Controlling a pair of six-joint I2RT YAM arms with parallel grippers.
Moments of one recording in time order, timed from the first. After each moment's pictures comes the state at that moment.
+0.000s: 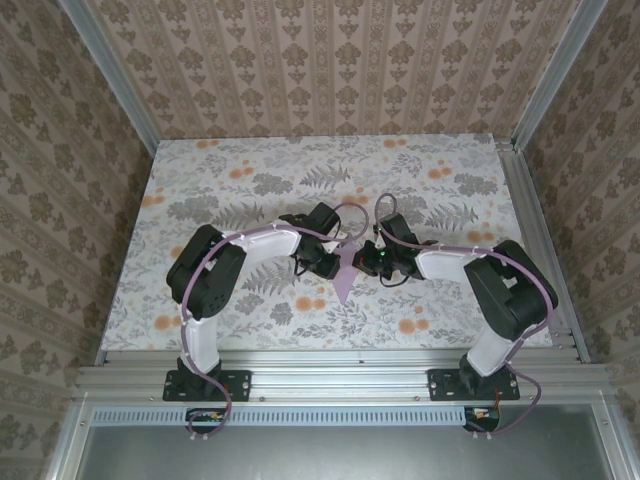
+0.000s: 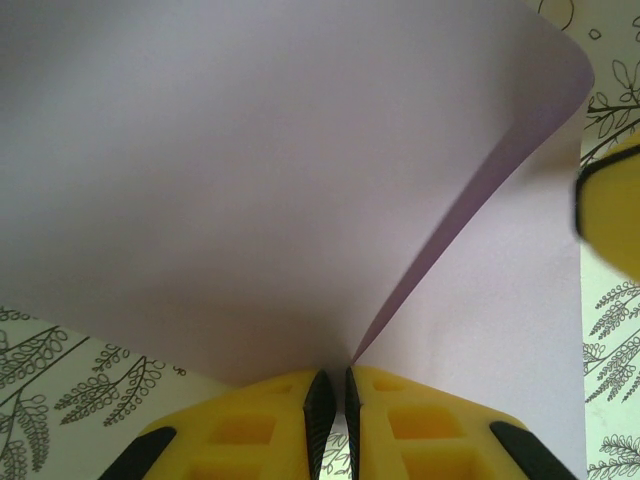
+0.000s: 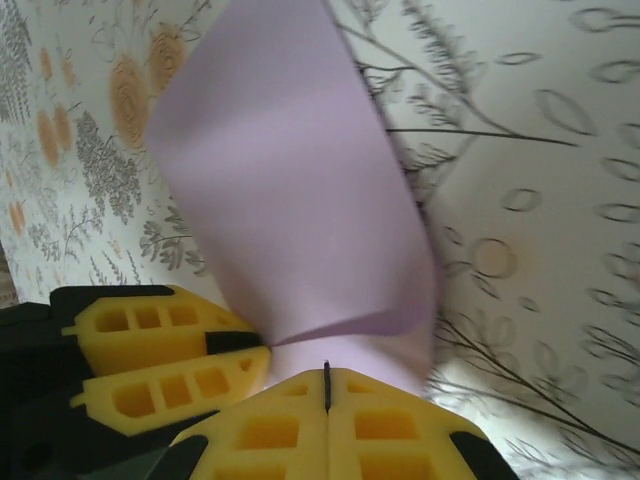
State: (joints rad) left arm -0.76 1.95 1.24 -0.58 0.22 -0.13; right arm 0.48 1.71 0.79 0.02 -0.38 0.92
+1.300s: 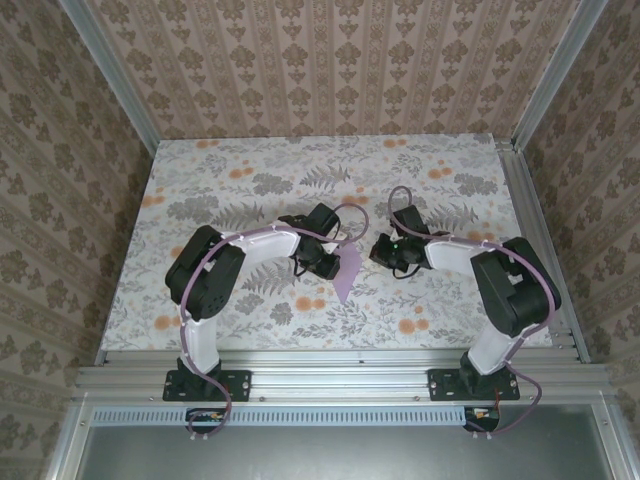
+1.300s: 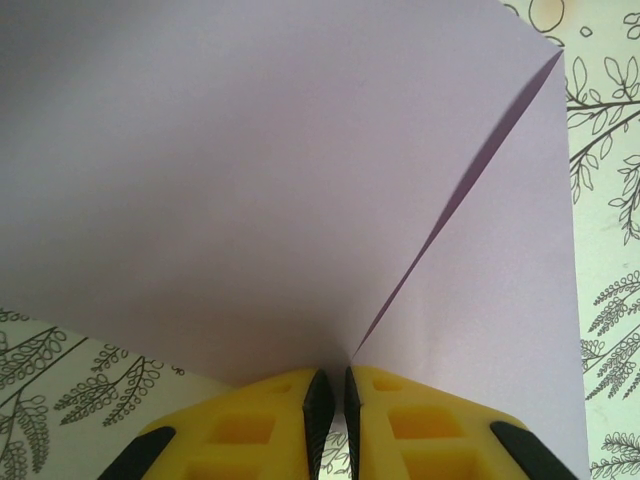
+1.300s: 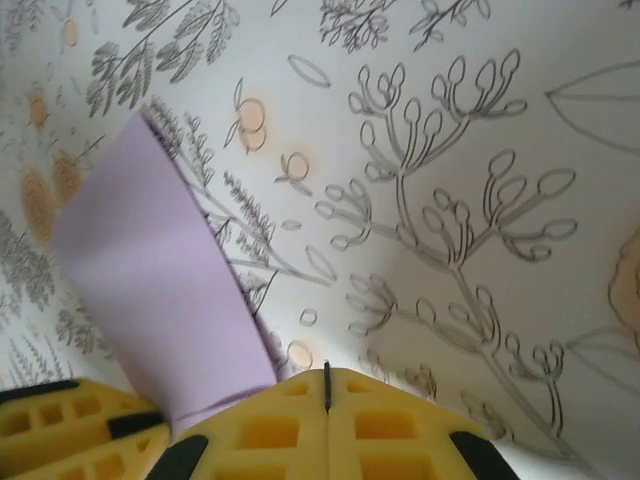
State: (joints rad) left arm -0.76 1.93 1.22 -0.57 0.22 -0.12; right arm 0.37 1.68 0.82 -0.12 -0.30 0.81
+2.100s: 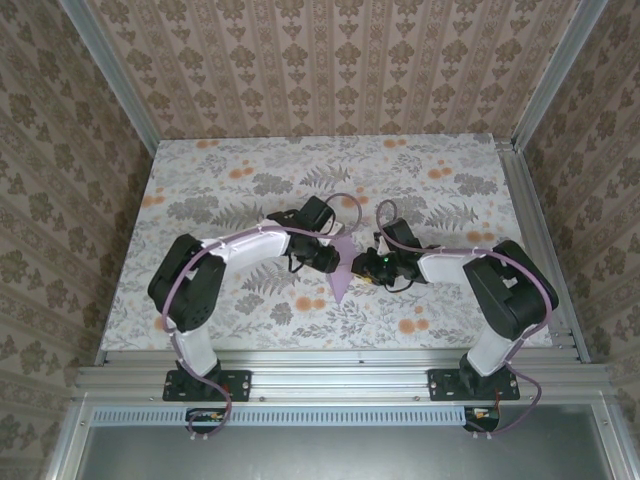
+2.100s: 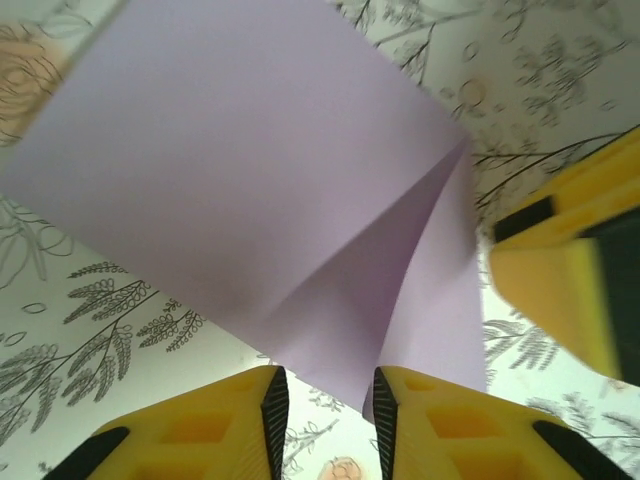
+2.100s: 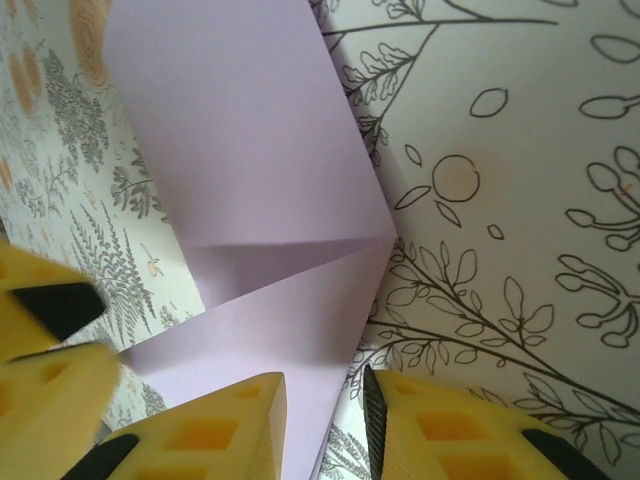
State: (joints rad) left arm -0.76 1.79 1.21 -0.58 0.21 -0.18; right arm 0.47 1.70 0.73 0.03 -0.47 0.89
